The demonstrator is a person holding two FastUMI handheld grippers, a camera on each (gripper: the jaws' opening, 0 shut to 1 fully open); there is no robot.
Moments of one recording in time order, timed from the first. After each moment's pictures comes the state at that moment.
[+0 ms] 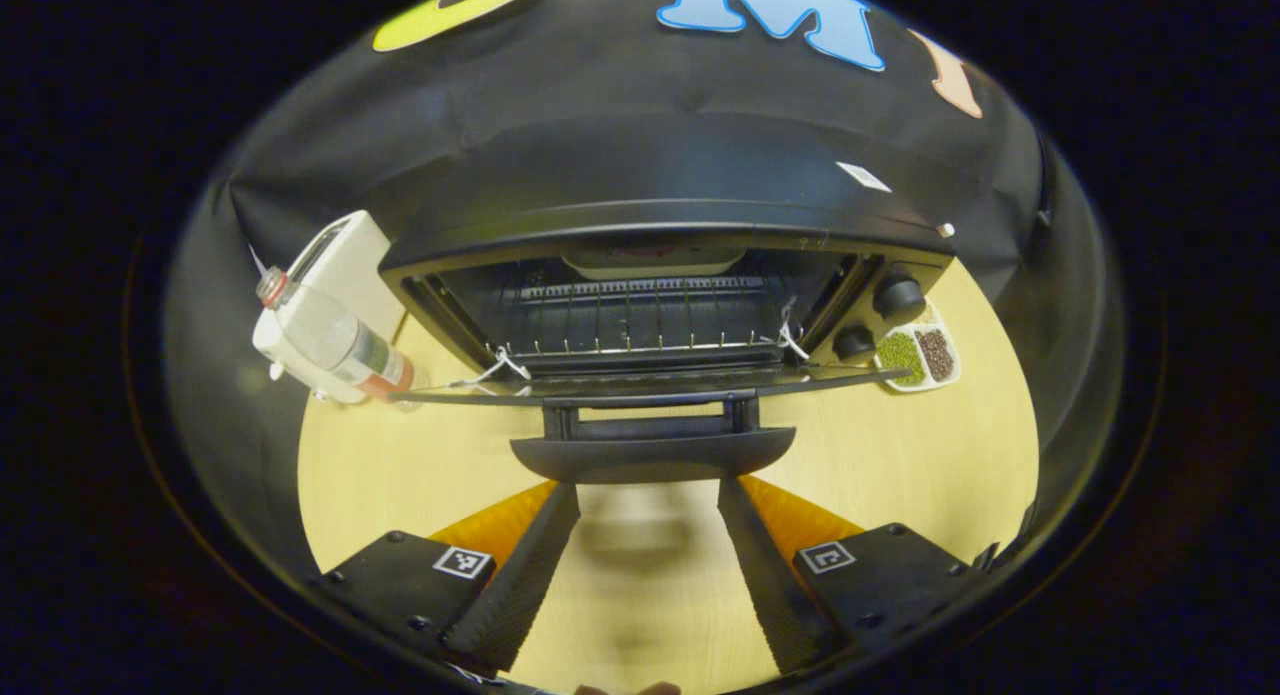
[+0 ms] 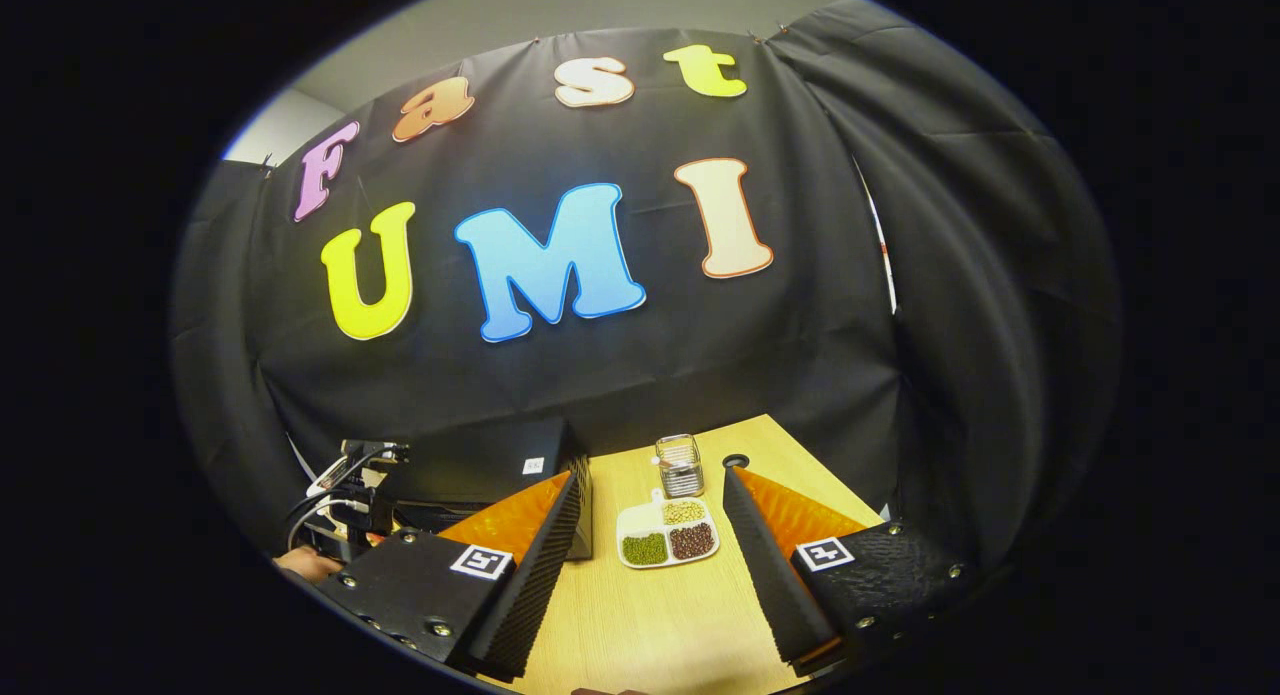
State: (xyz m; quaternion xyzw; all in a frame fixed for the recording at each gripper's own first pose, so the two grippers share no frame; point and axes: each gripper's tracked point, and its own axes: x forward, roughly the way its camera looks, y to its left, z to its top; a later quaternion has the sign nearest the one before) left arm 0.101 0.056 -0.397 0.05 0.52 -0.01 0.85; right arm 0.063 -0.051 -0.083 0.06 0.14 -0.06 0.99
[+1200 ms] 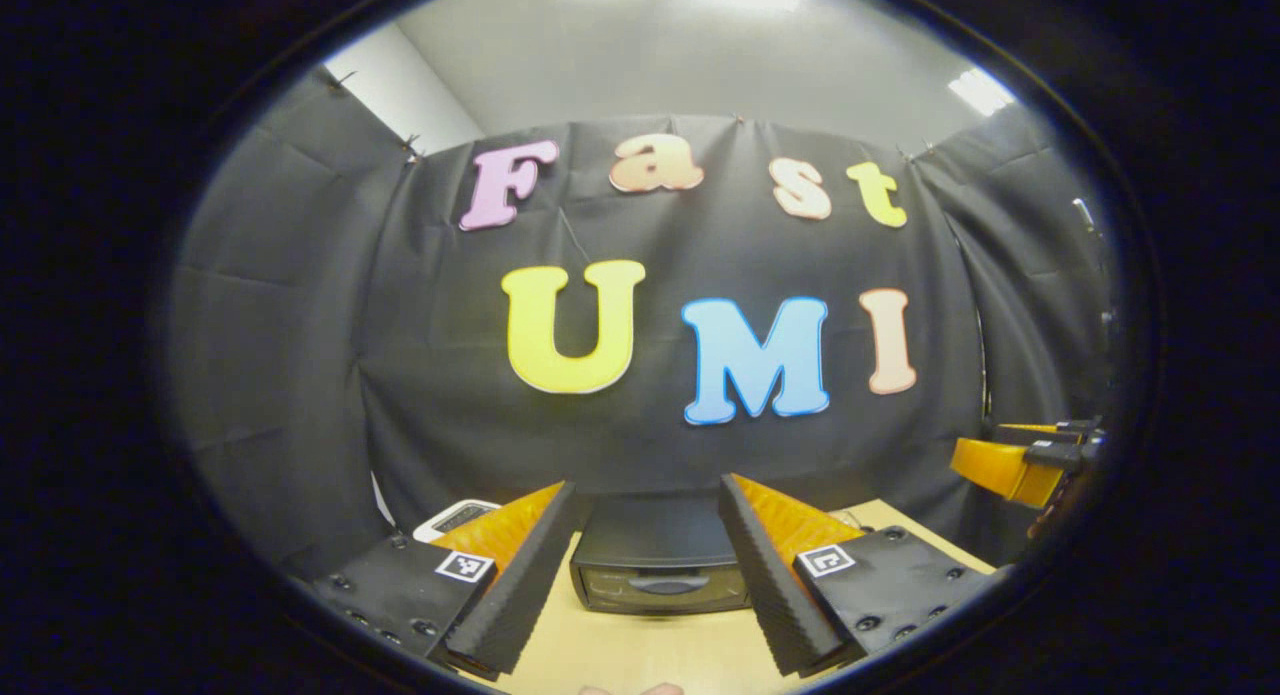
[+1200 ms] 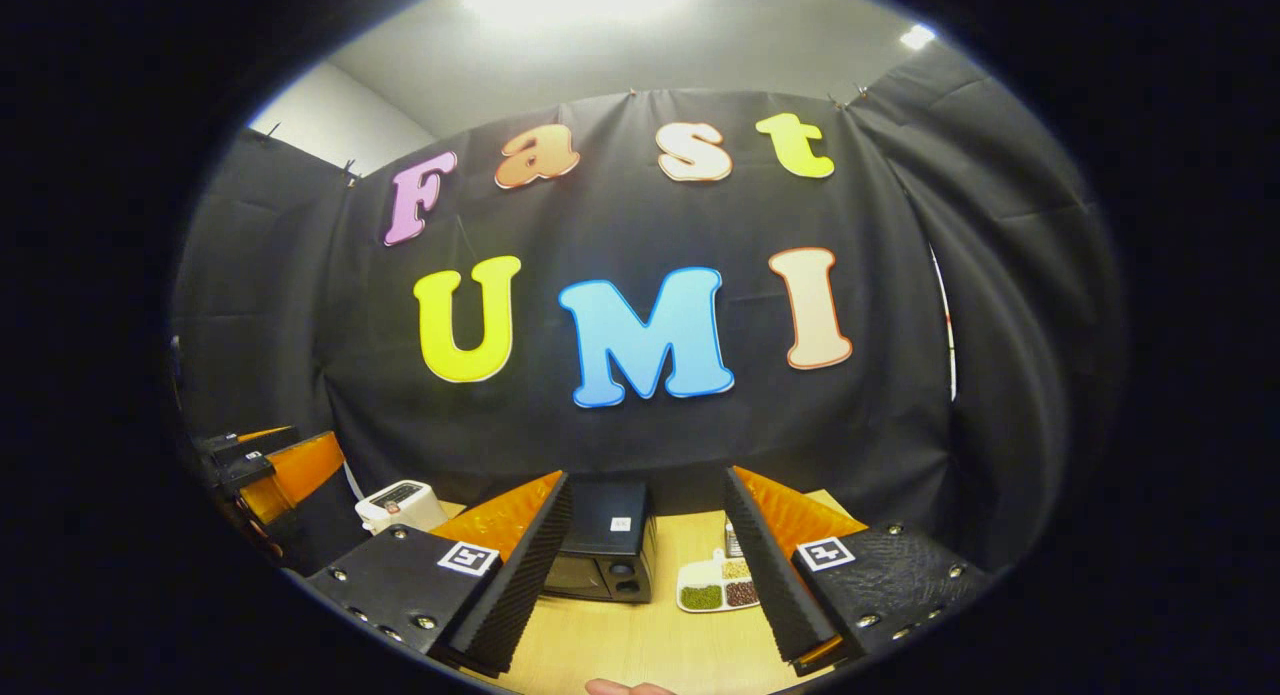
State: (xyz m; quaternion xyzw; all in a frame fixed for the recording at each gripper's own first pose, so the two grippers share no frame) left arm 0.027 0.052 -0.024 0.03 0.03 0.02 1.00; right arm 0.046 0.044 0.014 0.01 0.03 0.03 1.00
